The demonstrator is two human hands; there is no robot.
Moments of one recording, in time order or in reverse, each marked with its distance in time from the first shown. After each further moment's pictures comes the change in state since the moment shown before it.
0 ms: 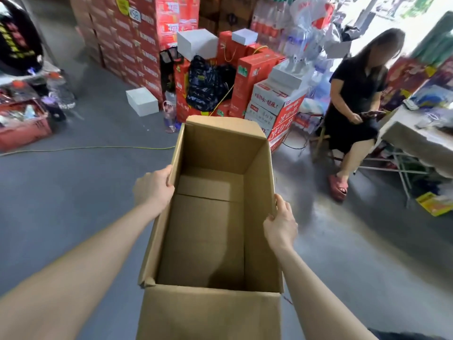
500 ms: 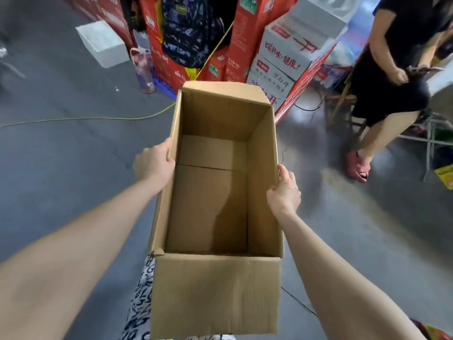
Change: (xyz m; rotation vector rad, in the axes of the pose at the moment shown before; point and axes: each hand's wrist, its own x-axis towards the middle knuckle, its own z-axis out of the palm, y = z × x) left_hand 0.323 0.052 0.157 -0.013 -0.150 -0.027; right_hand 0.327 -0.049 0.133 -0.172 -0.102 0.152
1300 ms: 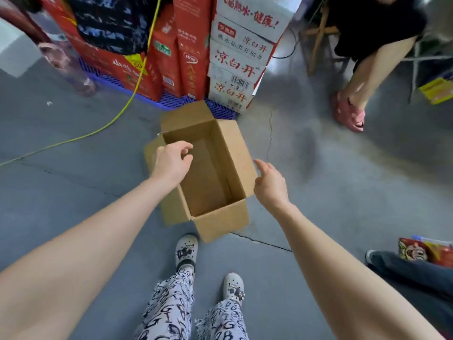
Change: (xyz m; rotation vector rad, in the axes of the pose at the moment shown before) left_hand 0.200 0.067 0.075 -0.226 -0.375 0.304; right_hand 0.140 -0.058 0.085 -0.067 -0.195 0.134
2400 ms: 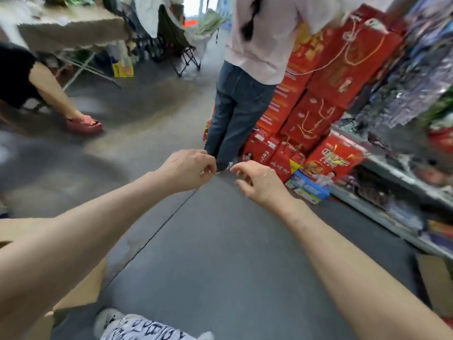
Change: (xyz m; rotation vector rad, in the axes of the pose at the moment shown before) left_hand -0.521 0.311 0.095 0.381 -0.684 1.758; right_hand -0.637 0.242 -0.090 0.105 0.708 0.486
